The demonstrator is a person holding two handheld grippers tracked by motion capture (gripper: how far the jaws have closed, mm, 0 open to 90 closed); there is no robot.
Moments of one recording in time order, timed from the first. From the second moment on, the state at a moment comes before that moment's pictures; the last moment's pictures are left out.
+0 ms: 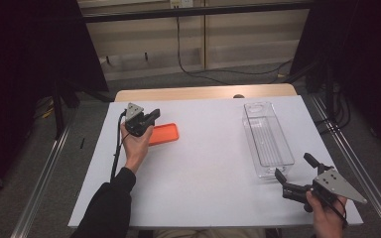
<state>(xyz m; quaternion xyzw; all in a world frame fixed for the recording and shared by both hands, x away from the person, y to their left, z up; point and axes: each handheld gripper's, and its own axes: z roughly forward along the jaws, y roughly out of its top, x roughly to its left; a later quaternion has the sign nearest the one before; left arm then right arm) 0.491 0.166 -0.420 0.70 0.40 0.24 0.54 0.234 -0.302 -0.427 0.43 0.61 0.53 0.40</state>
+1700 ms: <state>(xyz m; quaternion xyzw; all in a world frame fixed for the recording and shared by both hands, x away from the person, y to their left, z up) 0.553 0.131 -0.439 0.80 0.46 0.14 0.35 0.235 -0.302 -0.429 0.43 0.61 0.53 0.39</state>
